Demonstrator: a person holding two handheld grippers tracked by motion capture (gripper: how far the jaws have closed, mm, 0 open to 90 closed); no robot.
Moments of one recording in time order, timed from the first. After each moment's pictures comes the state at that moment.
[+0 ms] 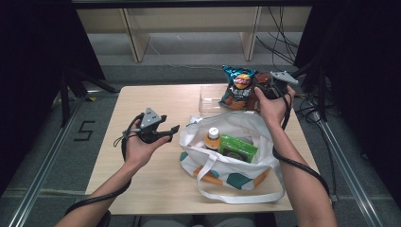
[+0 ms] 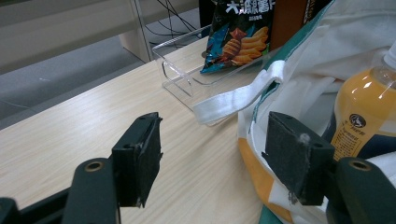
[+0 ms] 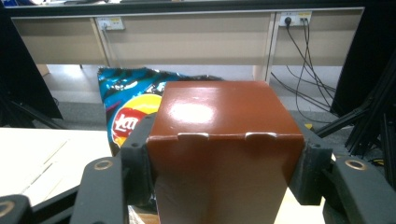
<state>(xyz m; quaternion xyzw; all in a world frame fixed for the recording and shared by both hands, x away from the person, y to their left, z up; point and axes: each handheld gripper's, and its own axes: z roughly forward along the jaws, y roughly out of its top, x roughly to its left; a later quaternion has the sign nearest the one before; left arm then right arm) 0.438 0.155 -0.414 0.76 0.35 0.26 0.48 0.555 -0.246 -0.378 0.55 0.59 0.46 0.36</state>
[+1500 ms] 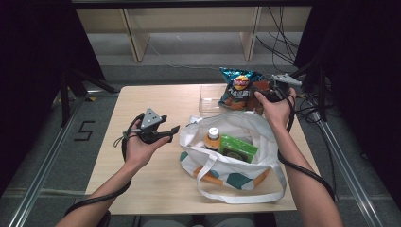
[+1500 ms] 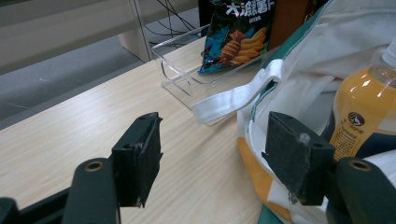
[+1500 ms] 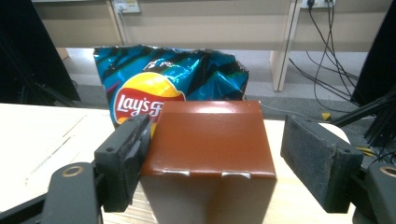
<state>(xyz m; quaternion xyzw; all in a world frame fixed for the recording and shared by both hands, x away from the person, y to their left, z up) 0.437 0.154 -0.414 0.76 0.34 0.26 0.48 0.545 -0.255 -0.378 0.55 0.62 0.46 0.32</state>
